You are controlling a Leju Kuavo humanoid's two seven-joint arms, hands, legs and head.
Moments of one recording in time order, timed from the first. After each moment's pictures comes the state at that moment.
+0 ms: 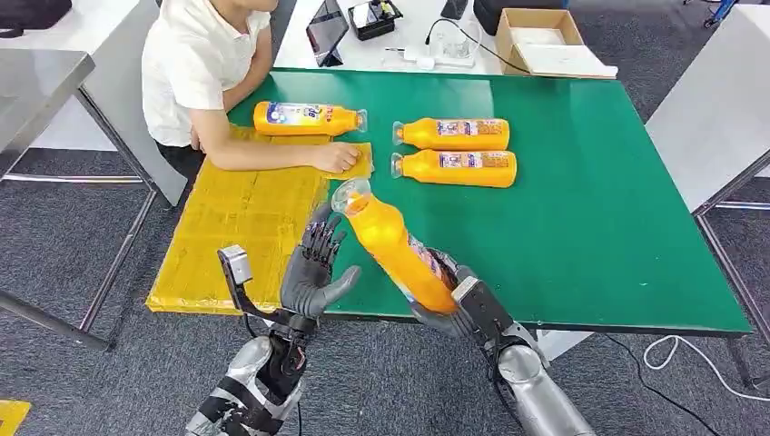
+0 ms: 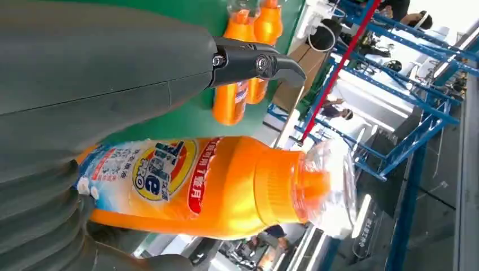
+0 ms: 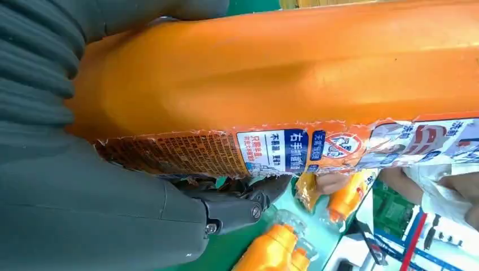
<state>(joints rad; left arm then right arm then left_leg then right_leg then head) -0.22 -0.23 -0.42 -1.13 0.38 -0.19 -0.37 -0.29 -0.02 0.41 -1.02 0.30 0.16 -0.53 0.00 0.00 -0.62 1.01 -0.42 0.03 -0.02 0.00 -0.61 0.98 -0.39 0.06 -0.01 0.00</state>
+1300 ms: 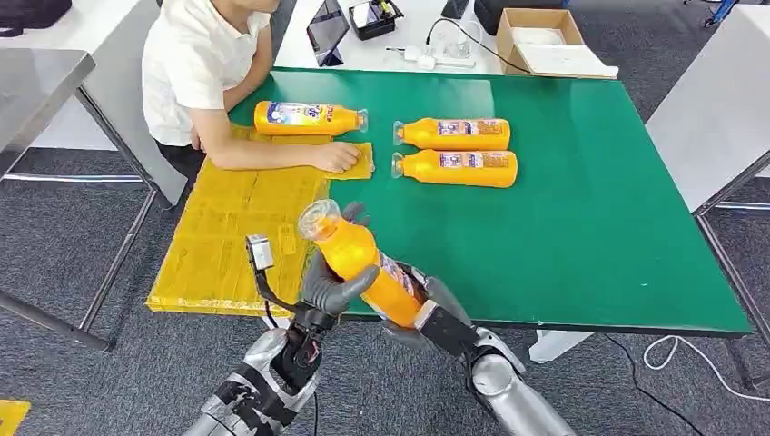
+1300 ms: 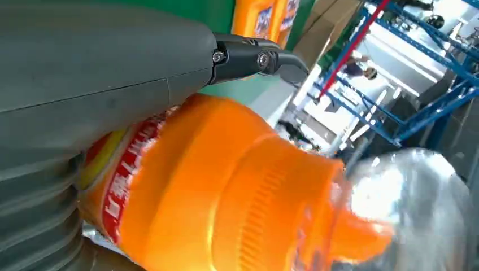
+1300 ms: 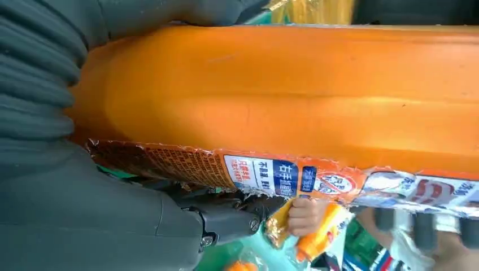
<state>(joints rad) -0.31 -0.24 -0.50 -1.00 0.59 -0.31 -0.28 -0.31 0.00 0.59 -1.00 0.38 0.10 -0.58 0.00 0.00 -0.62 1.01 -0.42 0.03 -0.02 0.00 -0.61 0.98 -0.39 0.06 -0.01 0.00</state>
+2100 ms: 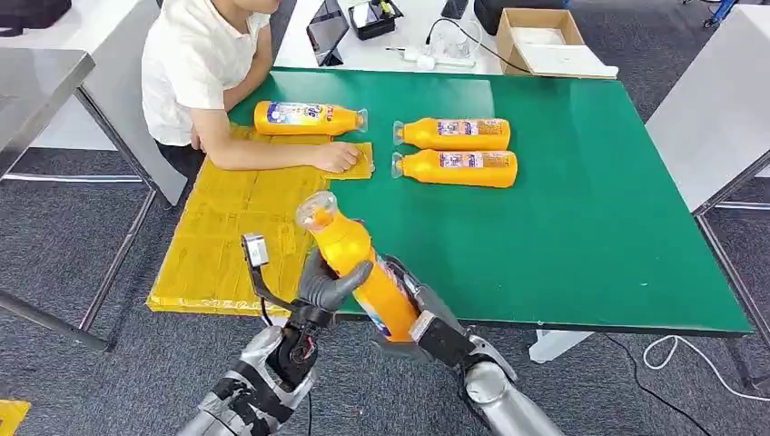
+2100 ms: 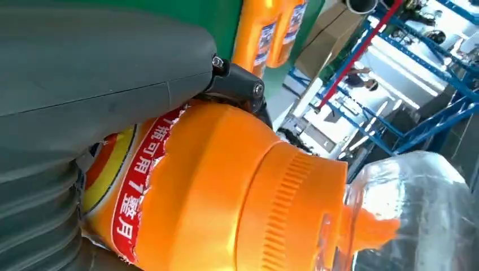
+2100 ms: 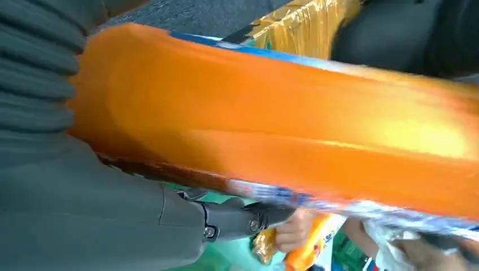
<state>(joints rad) -0.32 -0.23 -0.49 -1.01 0.61 -0.25 -0.32 -0.28 0.01 0.59 -0.99 0.32 0.08 -0.62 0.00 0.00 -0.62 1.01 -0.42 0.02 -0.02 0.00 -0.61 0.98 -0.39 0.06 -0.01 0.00</state>
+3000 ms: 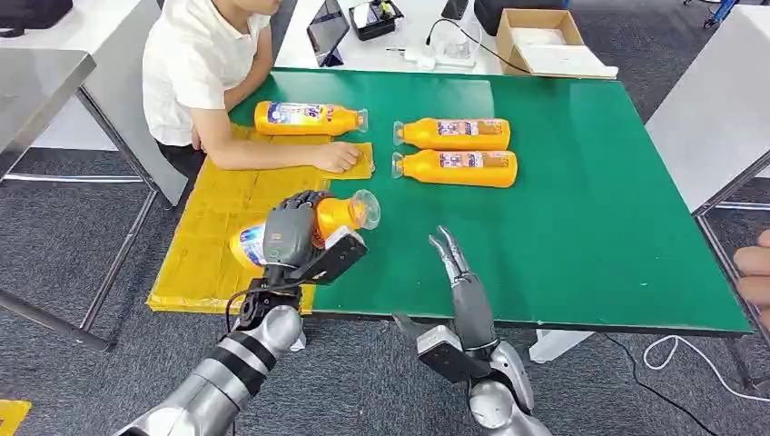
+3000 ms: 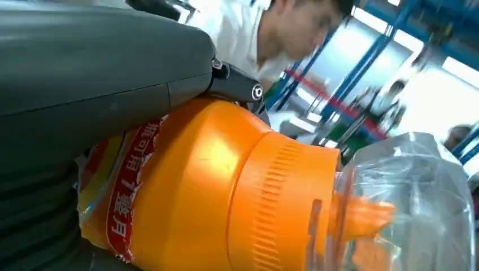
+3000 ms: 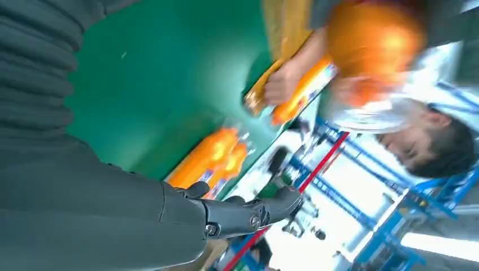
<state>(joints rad) -0.49 -0.19 -0.45 -0.86 -0.96 0.51 0.00 -0.15 0.03 0.49 -1.26 0.60 -0.31 -0.58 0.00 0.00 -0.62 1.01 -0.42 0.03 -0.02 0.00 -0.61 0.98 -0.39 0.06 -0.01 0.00</state>
